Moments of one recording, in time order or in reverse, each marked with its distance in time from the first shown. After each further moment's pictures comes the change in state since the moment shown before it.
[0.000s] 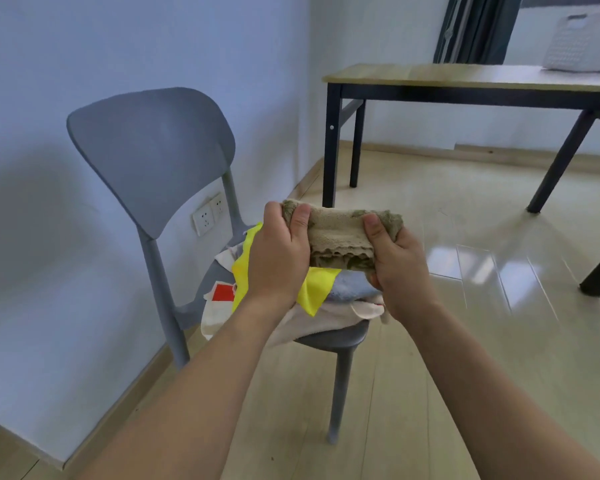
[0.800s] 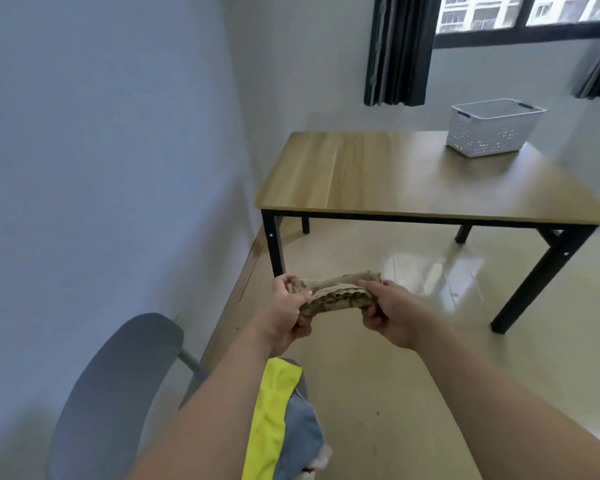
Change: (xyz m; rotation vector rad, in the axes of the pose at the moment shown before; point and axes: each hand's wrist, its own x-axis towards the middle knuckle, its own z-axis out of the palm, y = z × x) left_hand 0.287 0.296 0.080 -0.565 -0.742 -0.878; right_hand 0.250 -0.347 -0.082 0.139 0.051 0.686
